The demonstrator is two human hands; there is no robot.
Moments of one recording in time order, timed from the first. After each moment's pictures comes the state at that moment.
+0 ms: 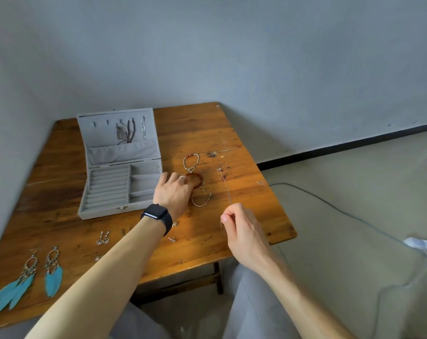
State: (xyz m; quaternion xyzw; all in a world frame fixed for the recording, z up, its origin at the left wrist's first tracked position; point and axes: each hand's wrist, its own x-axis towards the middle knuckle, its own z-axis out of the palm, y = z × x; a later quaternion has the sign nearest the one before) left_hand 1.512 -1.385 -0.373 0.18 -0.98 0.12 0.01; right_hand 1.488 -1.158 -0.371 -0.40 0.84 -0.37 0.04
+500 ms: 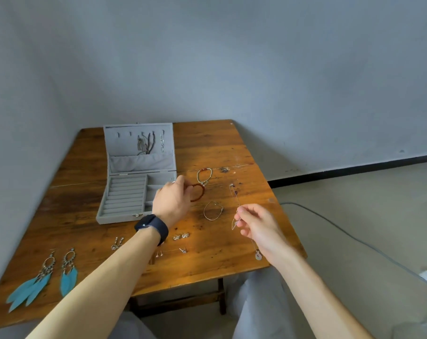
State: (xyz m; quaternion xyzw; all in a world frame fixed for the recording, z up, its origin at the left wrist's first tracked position) left_hand 1.535 -1.400 -0.343 0.32 -0.91 -0.20 0.18; right_hand 1.458 -1.179 -0.331 -0.13 0.72 -0.61 0.31
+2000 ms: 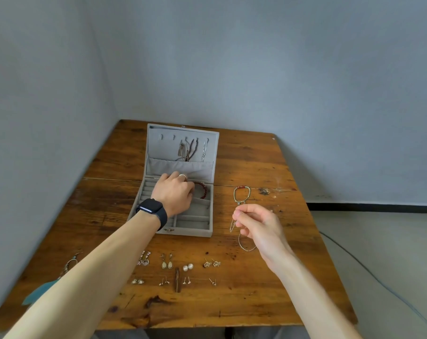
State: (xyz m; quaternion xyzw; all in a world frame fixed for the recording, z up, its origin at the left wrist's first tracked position) left_hand 1.550 -1.527 -0.354 0.26 -0.96 0.05 0.07; right_hand 1.450 -1.292 -0.326 -0.22 0.70 -0.60 0.32
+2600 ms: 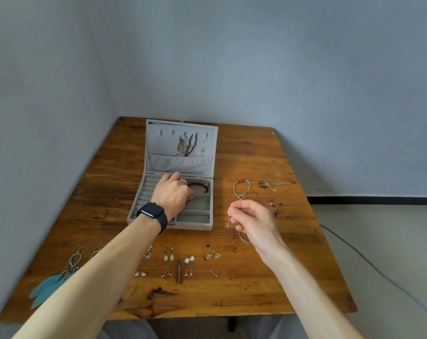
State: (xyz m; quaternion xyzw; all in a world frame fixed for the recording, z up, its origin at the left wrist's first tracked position) left_hand 1.560 -1.521 -0.370 0.24 -0.97 0.07 0.04; right_hand 1.460 -1.295 -0.330 -0.22 0.71 -0.59 0.32
